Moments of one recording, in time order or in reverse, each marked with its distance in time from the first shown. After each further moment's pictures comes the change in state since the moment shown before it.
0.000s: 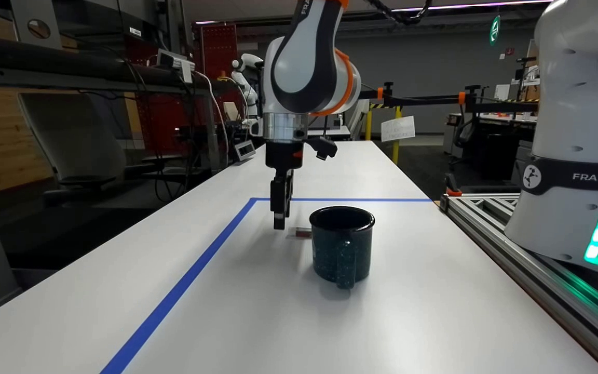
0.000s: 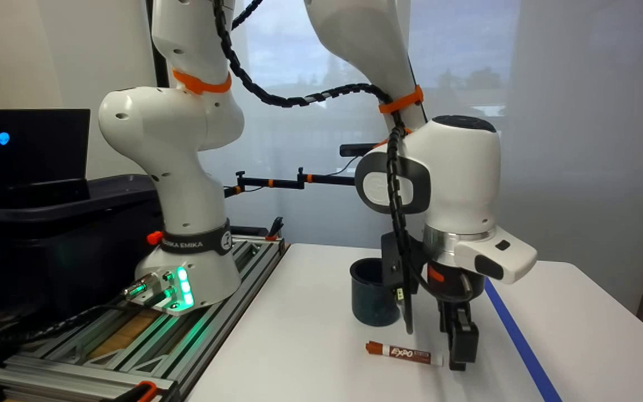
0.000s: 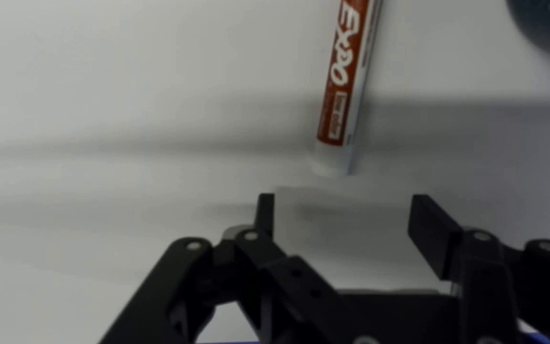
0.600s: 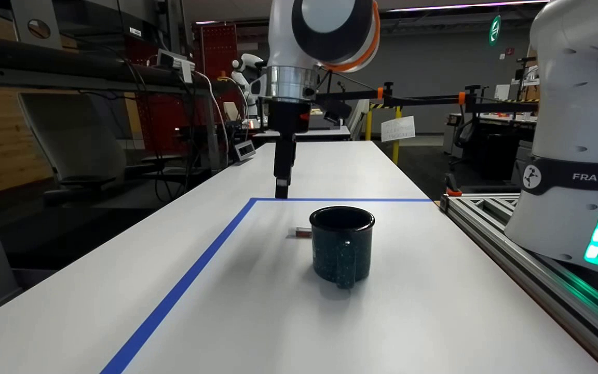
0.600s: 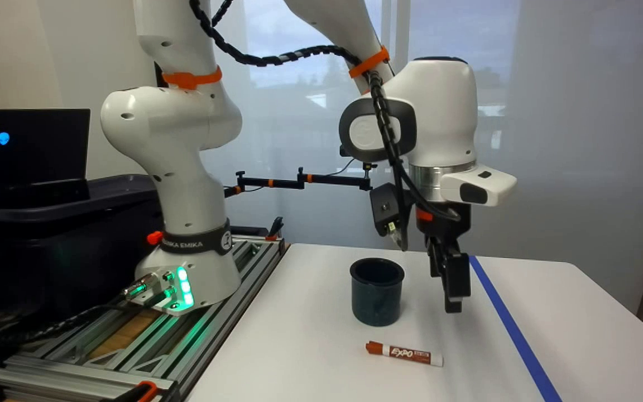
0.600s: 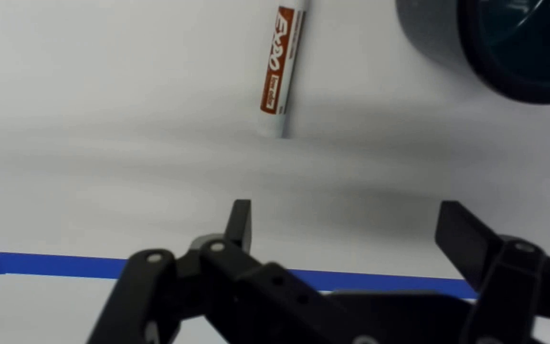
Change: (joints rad) arm 0.075 -0.265 -0.015 -0.127 -0.093 -0.084 0.092
